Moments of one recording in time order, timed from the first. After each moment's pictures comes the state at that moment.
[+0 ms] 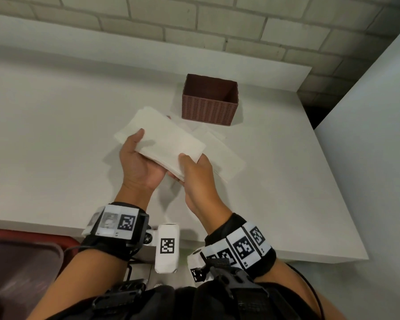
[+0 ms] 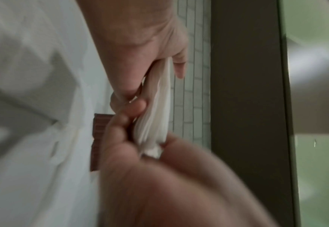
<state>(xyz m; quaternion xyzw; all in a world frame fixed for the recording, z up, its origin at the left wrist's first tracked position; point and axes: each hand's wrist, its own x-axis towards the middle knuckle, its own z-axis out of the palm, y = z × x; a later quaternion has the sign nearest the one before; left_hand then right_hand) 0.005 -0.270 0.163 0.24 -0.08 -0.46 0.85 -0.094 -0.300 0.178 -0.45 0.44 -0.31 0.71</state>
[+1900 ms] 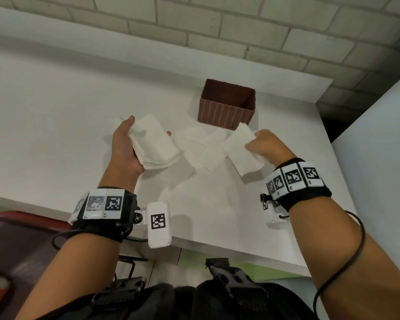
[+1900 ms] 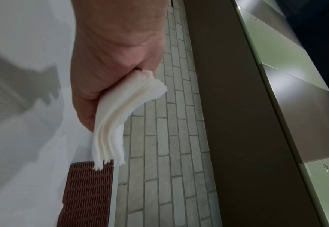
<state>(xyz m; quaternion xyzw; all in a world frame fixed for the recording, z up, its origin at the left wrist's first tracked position) 0.051 -0.252 0.182 0.40 0.01 -0.46 0.80 -0.133 -0.452 0.204 -0.76 0.56 -0.03 0.34</state>
